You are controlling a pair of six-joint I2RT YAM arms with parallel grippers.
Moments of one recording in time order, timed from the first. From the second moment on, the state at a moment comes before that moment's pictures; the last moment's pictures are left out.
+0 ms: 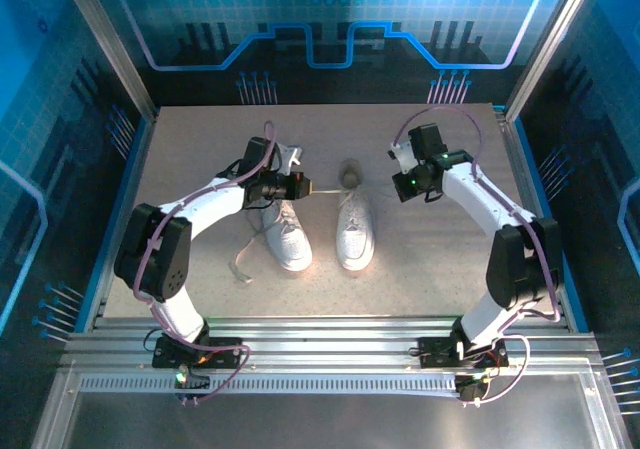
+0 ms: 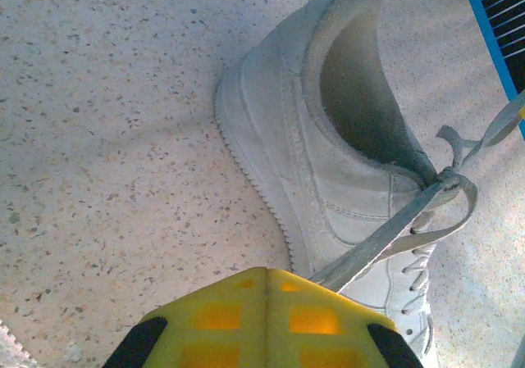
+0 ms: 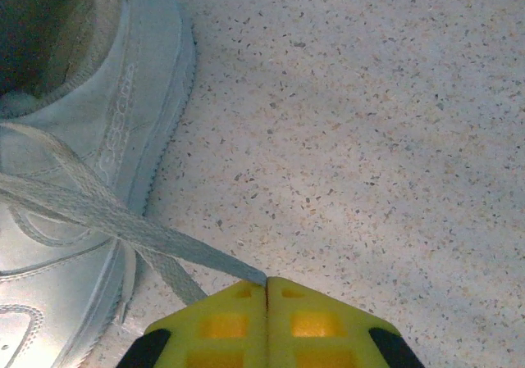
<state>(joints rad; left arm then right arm) -0.33 1.72 1.11 -0.18 0.49 -0.32 0.25 1.63 1.27 -0.72 -0.05 -0.18</state>
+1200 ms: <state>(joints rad) -0.30 1.64 1.01 -0.16 0.52 -0.32 0.19 1.55 1.21 -0.61 -0.18 -0.25</state>
